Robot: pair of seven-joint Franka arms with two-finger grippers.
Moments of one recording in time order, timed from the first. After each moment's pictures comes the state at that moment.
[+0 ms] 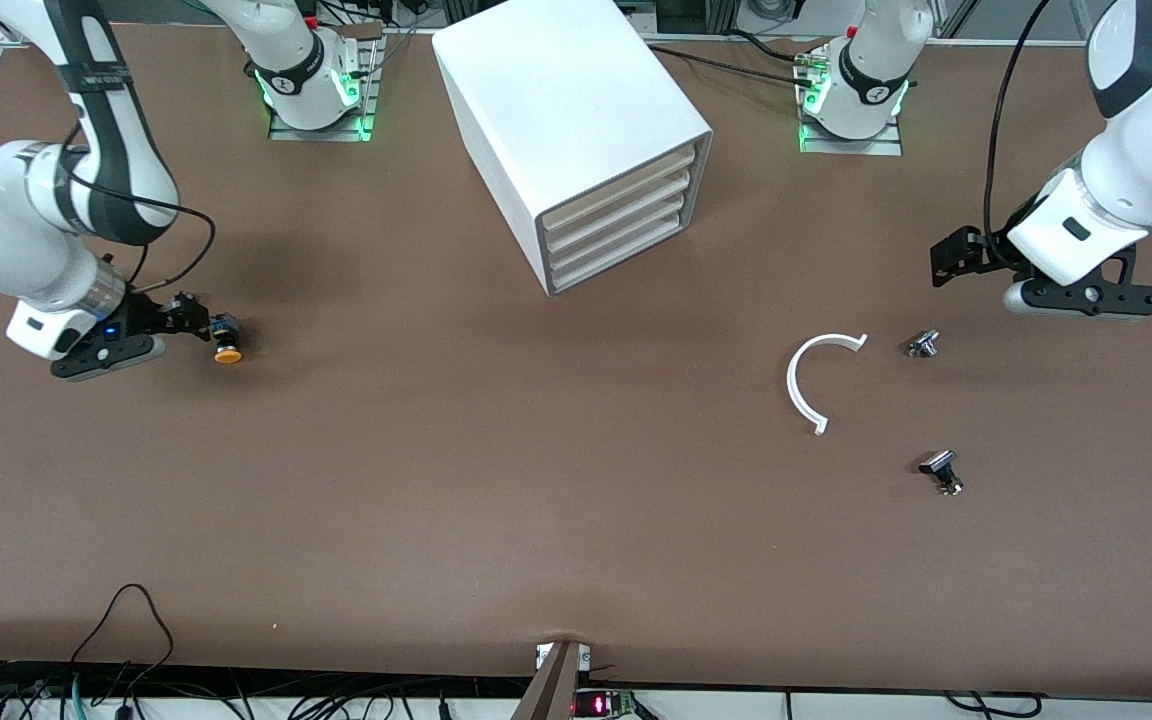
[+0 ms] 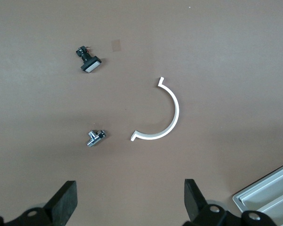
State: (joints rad) left arm 0.05 0.02 -0.16 -1.74 -0.01 1.70 -0.07; right arm -0.02 0.19 -0.09 -2.11 0.06 2.32 -0.47
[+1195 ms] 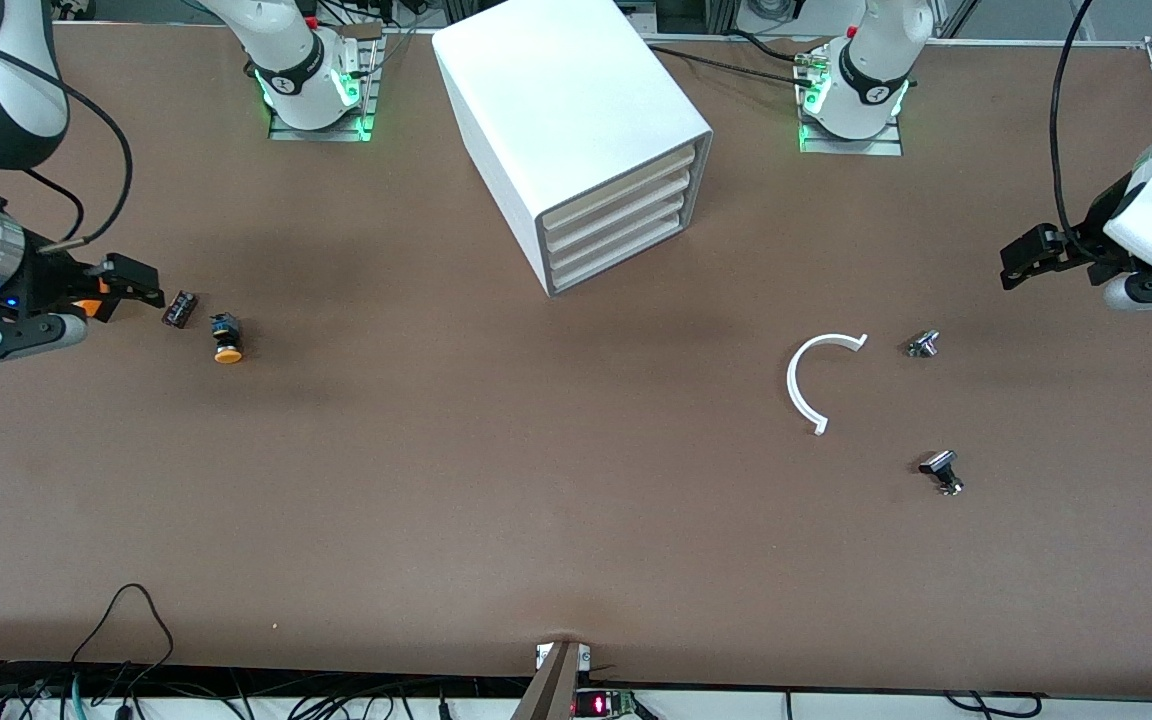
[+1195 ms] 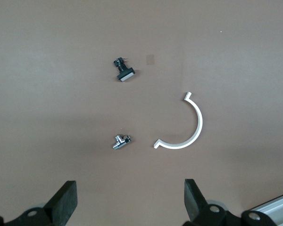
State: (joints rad) left arm 0.14 0.02 -0.17 -1.66 0.06 1.67 -0.09; right arm 0.06 0.17 -0.07 -1.58 0.01 1.63 -0.25
